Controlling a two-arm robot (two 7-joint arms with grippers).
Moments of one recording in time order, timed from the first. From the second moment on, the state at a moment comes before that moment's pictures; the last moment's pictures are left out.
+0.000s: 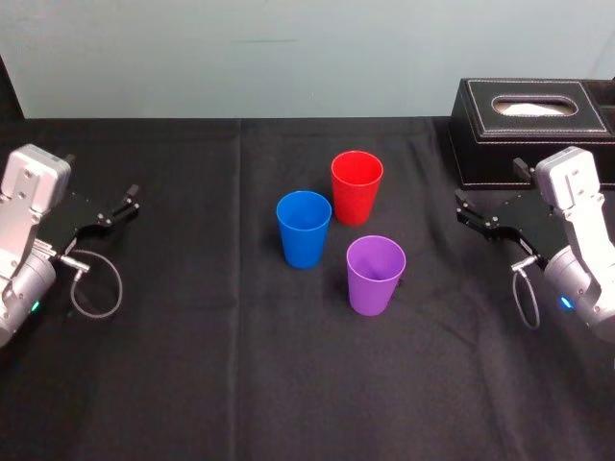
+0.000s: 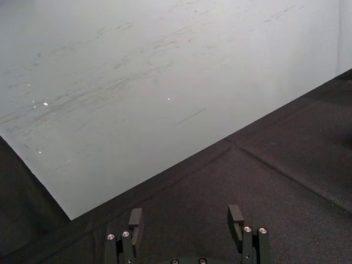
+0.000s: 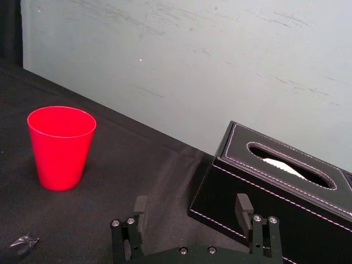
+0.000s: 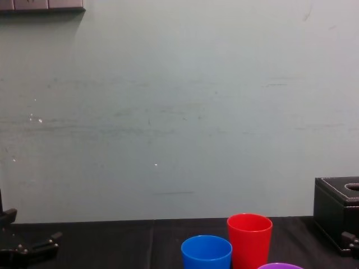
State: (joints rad) left arm -0.20 0.60 0.45 -1.41 -0.25 -0.12 0.03; right arm 0.20 0.60 -0.45 -1.41 0.25 -0.12 -0.03
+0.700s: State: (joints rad) left arm -0.20 0.60 0.45 -1.41 -0.25 -0.12 0.03; right arm 0.20 0.60 -0.45 -1.41 0.25 -0.12 -0.03
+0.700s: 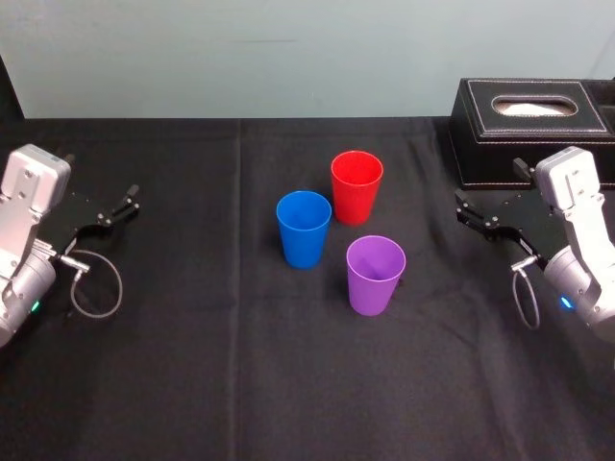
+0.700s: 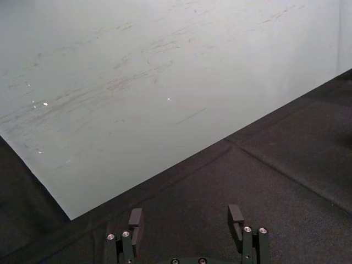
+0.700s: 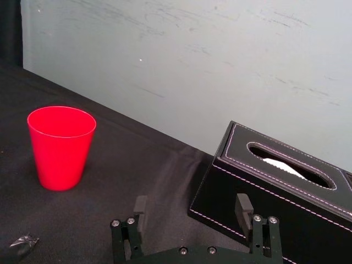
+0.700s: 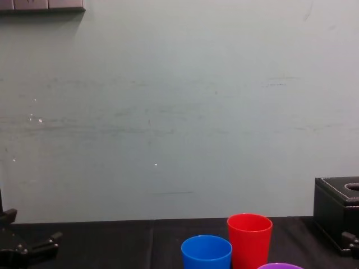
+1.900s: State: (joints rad) left arm -0.20 0.60 0.45 -1.41 -0.25 -0.12 0.03; right arm -0.02 0.71 -0.31 -1.58 0.46 -0.15 0.18
